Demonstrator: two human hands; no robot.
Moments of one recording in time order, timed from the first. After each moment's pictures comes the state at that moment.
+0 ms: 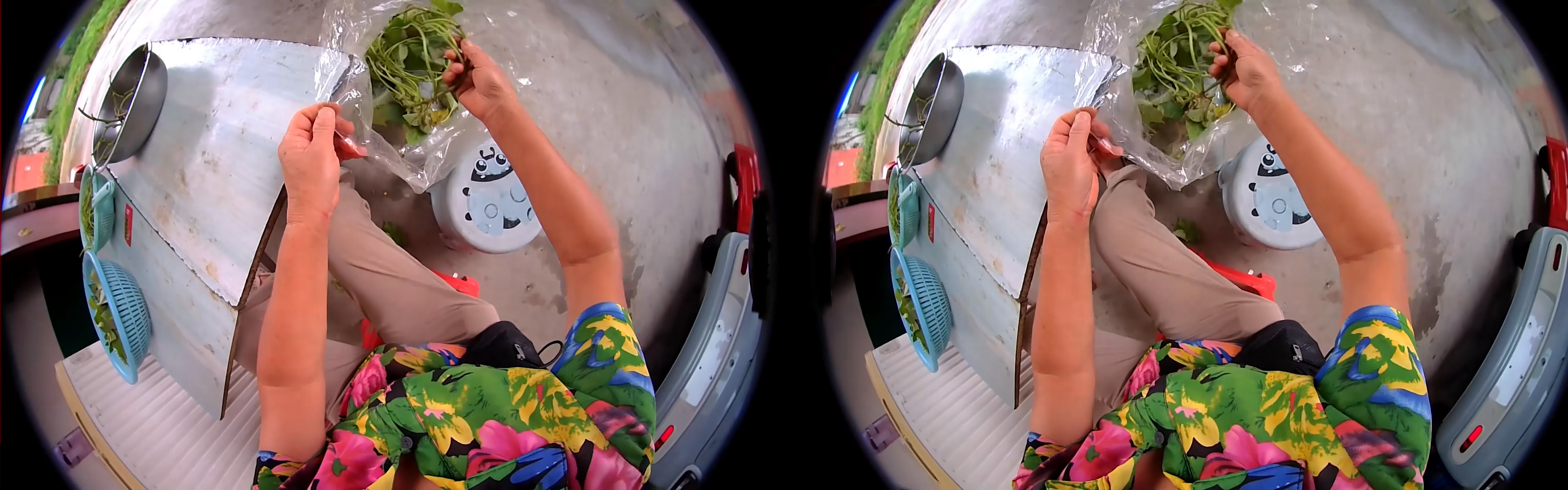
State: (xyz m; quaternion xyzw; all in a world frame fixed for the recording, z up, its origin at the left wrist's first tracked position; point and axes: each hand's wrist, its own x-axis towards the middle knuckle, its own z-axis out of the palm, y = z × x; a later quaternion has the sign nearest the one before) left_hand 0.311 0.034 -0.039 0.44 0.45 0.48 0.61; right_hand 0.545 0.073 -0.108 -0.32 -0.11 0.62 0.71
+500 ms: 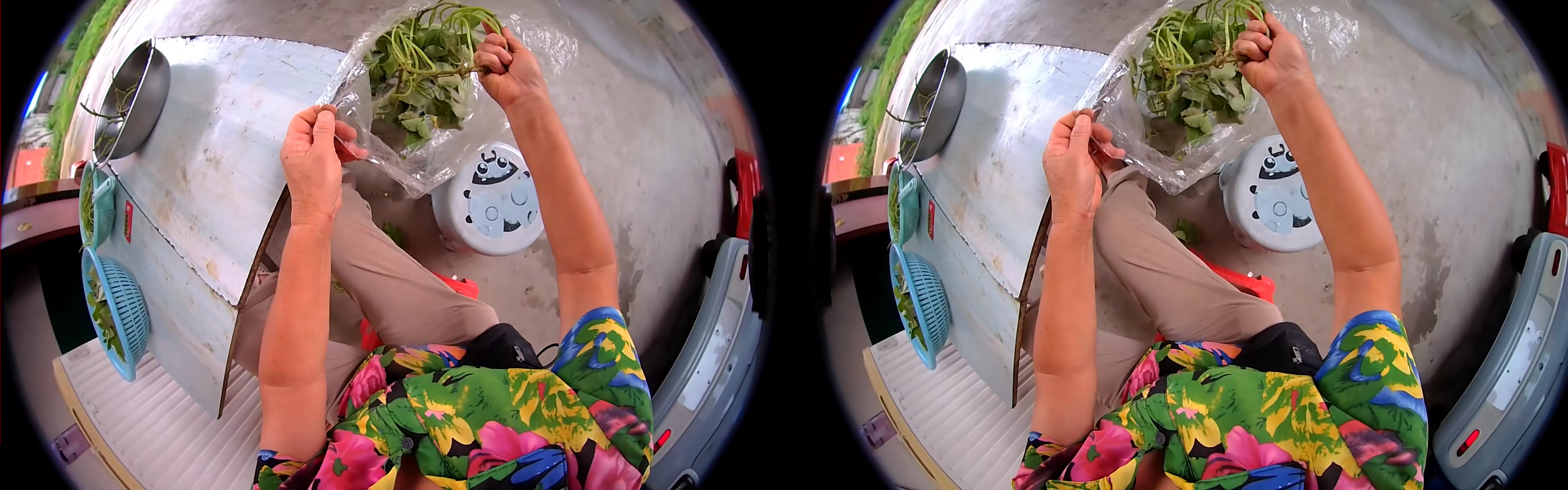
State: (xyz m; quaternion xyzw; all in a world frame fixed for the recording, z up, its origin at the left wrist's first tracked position) left_hand 0.309 0.032 -0.043 0.42 0.45 0.51 0.61; right_hand 0.569 0.070 -0.068 -0.14 0.02 0.68 0.72
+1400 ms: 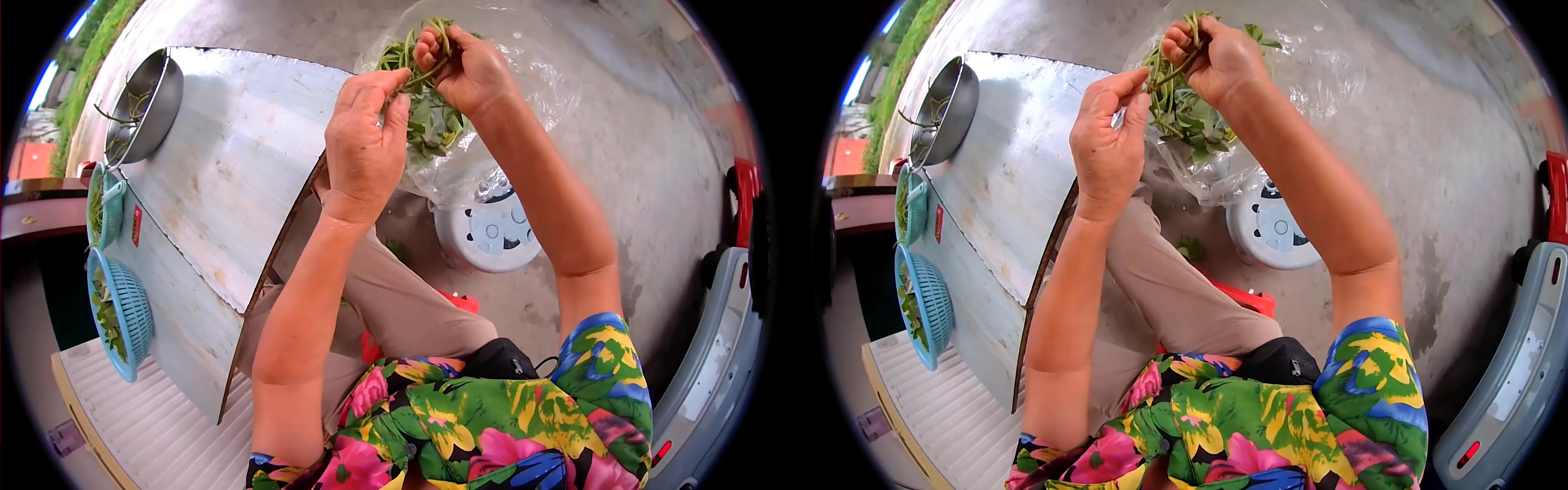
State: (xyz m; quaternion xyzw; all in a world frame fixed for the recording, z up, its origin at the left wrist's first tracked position) left_hand 0.354 0.041 -0.009 0.77 0.34 0.50 0.21; right_hand 0.510 0.085 -0.018 -0.23 -0.07 0.67 0.70
